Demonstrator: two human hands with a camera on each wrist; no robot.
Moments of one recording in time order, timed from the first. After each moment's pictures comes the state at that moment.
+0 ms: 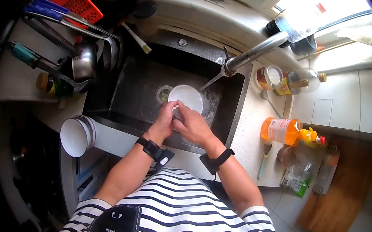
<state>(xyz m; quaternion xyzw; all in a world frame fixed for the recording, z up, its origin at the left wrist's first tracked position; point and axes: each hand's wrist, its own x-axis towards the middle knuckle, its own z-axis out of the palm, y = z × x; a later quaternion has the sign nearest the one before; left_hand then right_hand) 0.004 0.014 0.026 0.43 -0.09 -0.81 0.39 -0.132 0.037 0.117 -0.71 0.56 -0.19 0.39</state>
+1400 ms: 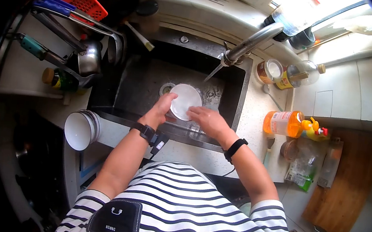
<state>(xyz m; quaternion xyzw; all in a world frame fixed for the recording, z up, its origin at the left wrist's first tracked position) 0.028 -0.005 0.063 0.57 -0.20 -0.78 0.18 -0.185 0.051 0.101 -0.88 0.42 -0.09 0.20</state>
